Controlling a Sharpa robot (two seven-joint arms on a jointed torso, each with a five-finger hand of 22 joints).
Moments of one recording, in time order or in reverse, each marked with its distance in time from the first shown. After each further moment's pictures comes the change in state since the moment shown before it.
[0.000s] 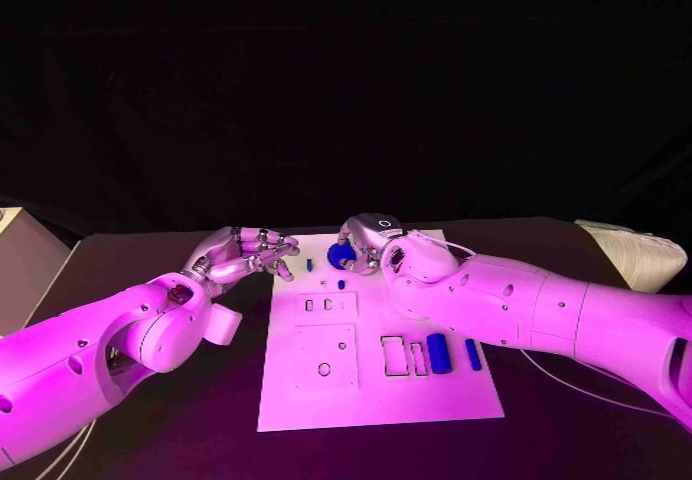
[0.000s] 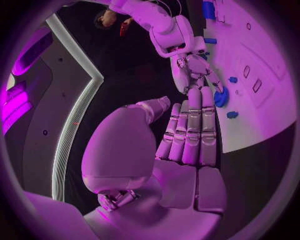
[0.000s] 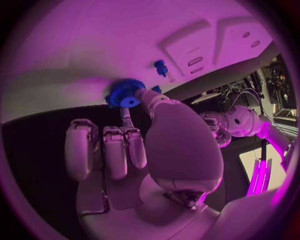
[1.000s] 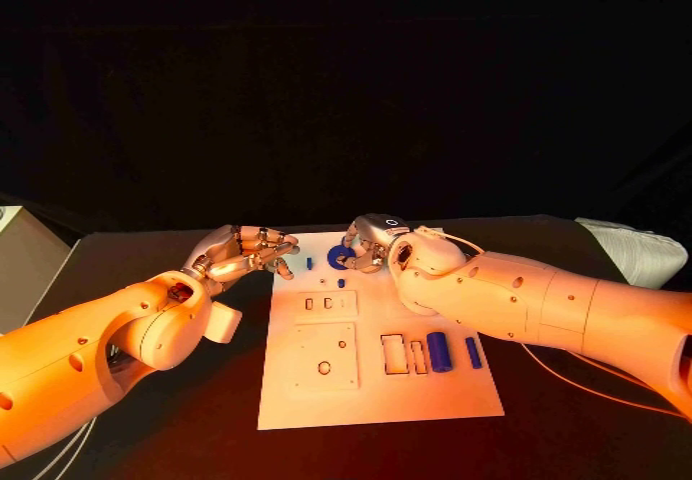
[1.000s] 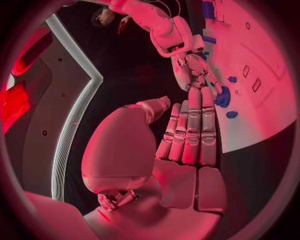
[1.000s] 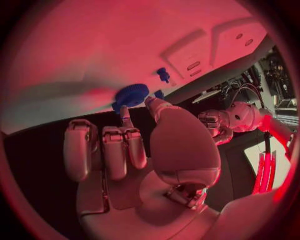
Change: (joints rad) left arm 0.000 0.000 0.000 -0.003 -0.001 0.002 -0.004; left_hand 0.000 0.000 -0.003 -0.003 0.000 -0.004 0.004 -0.004 0.001 -0.004 0.004 0.000 0.000 0.000 0.000 0.000 0.002 0.000 -0.006 -0.001 0.004 0.005; right arm 0.004 -0.025 0.001 -0.002 0.081 0.055 0.032; right_hand -0.173 0.062 -0.115 0.078 0.010 -0.020 0.003 -0.043 -0.007 -0.001 0.014 0.000 0.000 -0.003 0.018 0.006 0.000 0.000 0.002 0.016 0.008 0.000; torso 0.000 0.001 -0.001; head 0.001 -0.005
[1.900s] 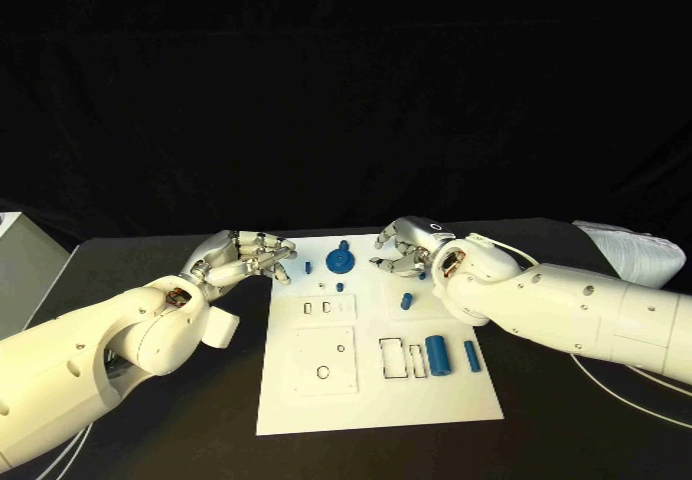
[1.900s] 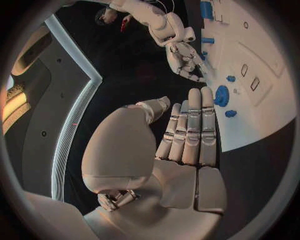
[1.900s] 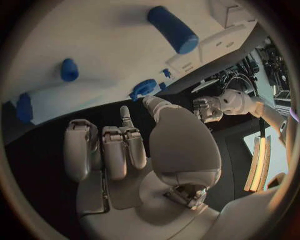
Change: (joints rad) left arm -0.004 -0.006 0.000 -0.005 -0.001 0.000 -0.002; left_hand -0.004 0.004 0.000 0.000 0.000 0.000 0.000 0.000 0.001 0.000 0.000 0.000 0.000 0.000 0.000 0.000 0.000 0.000 0.000 0.000 0.004 0.001; right arm 0.006 -0.233 0.005 0.175 0.101 -0.085 0.104; right_hand 0.027 -0.026 0.025 -0.029 0.009 0.012 -0.001 0.006 0.002 0.000 0.000 0.000 0.000 0.000 0.000 0.000 0.000 0.000 0.000 0.000 0.000 0.001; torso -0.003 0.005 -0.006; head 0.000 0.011
